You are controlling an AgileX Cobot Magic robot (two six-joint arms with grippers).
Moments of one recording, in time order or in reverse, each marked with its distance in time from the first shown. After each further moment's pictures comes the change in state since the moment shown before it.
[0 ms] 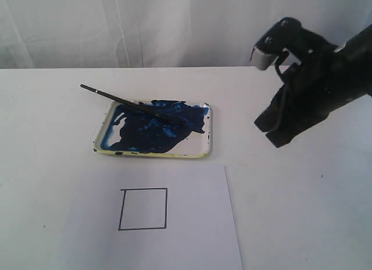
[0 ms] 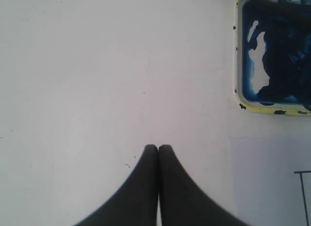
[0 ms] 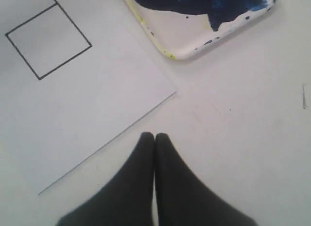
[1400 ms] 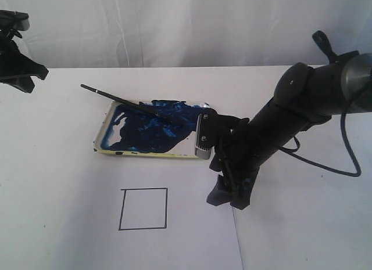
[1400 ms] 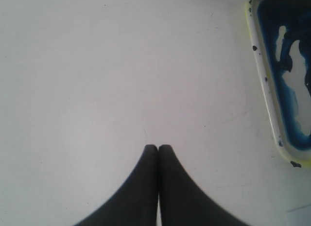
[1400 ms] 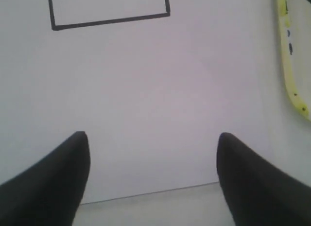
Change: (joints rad) left arm 0.000 0.502 -0.297 -0.104 -0.105 0.329; right arm 0.144 0.434 -0.005 0.174 -0.131 -0.575
